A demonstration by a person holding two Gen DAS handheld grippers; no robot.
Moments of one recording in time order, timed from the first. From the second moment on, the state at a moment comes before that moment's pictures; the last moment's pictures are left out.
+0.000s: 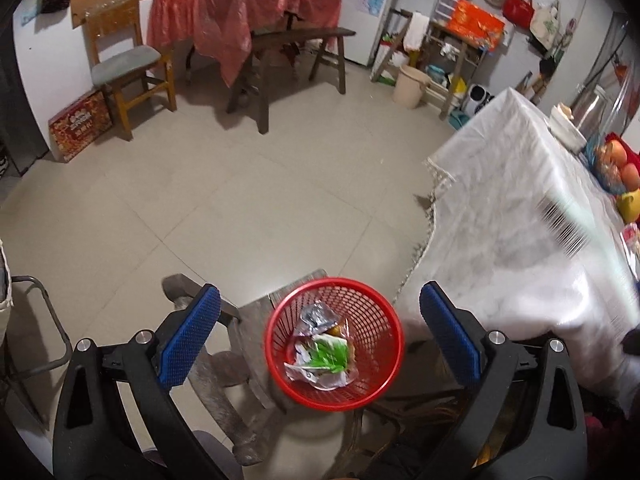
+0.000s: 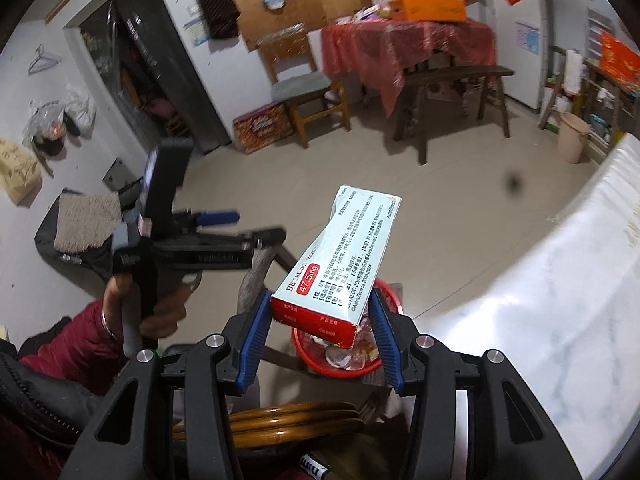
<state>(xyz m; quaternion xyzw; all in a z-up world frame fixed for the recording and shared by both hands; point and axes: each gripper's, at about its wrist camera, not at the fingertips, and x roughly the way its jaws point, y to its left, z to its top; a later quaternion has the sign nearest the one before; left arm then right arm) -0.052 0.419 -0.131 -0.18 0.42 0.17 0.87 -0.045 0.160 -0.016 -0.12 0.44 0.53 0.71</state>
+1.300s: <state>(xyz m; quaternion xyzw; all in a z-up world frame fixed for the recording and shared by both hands) -0.040 0.375 -0.087 -0.15 0.39 0.13 0.90 0.000 0.086 -0.004 -0.06 0.41 0.46 0.78</state>
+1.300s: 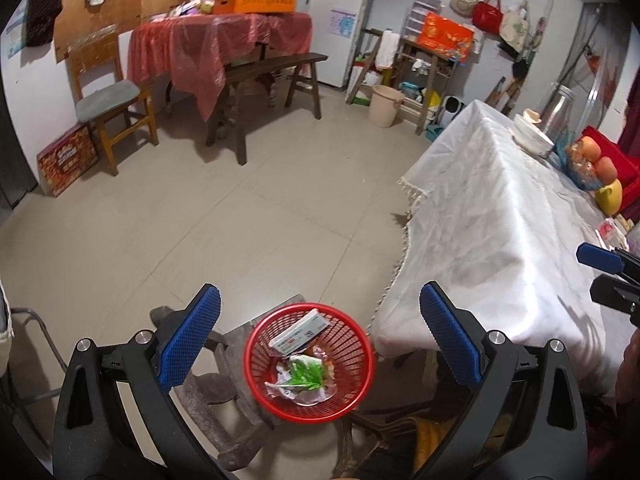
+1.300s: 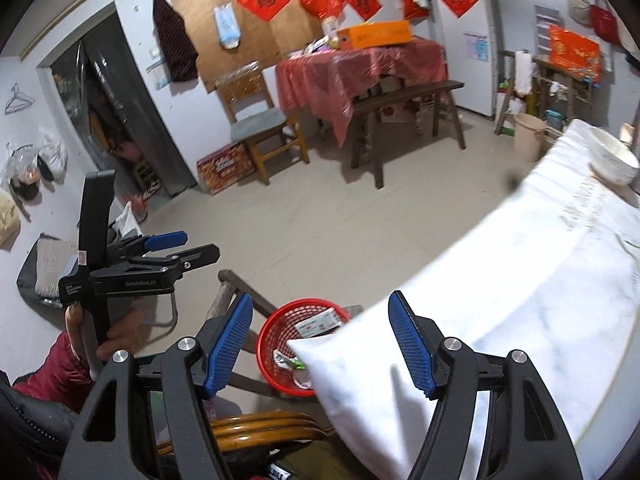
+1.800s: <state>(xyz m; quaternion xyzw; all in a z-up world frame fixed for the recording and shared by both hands) -0.009 0.289 -0.046 -0.09 0.37 0.07 0.92 0.017 -0.032 0.015 0.01 0.36 0.40 0.84</state>
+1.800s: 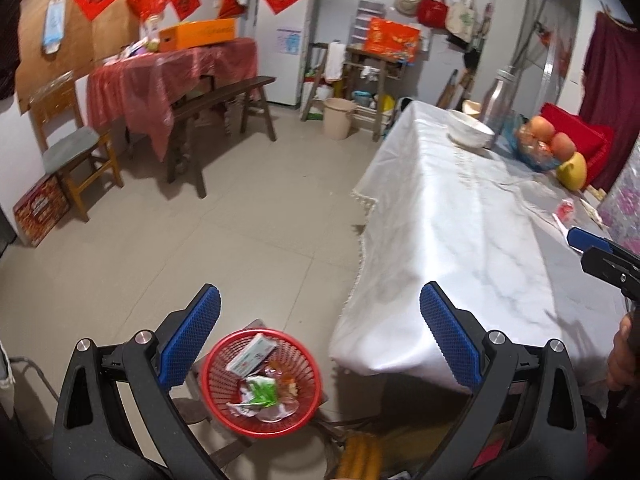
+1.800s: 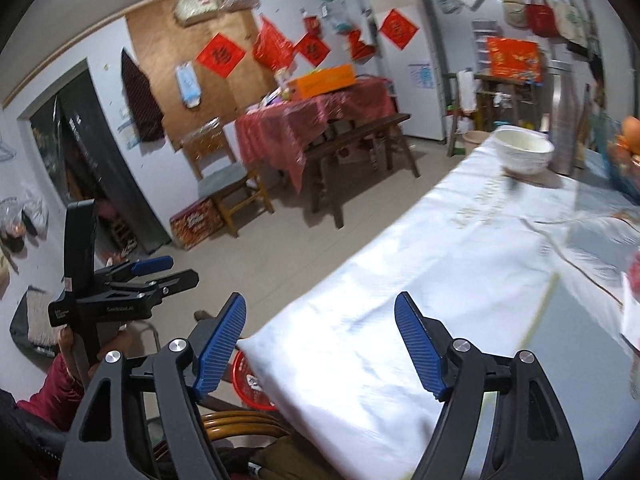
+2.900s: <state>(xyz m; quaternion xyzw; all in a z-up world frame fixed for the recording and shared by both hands) 0.172 0.029 -0.039 -0.02 0.41 -0.15 0.90 0.092 -0.328 -0.036 0.16 0.34 0.13 0.92</state>
